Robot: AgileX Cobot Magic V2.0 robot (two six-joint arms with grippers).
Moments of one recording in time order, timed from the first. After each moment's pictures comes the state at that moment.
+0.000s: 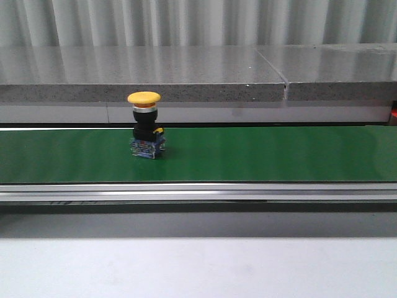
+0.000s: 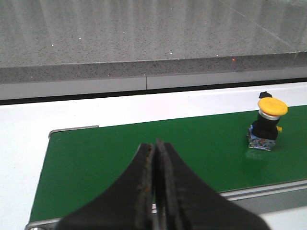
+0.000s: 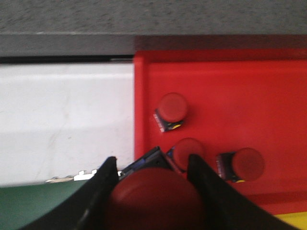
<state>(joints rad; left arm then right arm) -0.05 0.36 -0.40 -0.47 0.40 0.41 -0.36 1.61 -1.53 0.13 0.85 -0.23</state>
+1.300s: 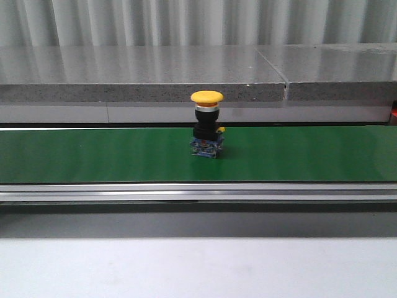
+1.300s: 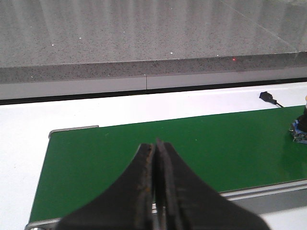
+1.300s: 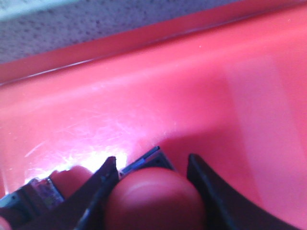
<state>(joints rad) -0.05 0.36 -0.40 -0.48 0.40 0.41 -0.54 2.25 -1.92 0.19 0.75 -0.22</state>
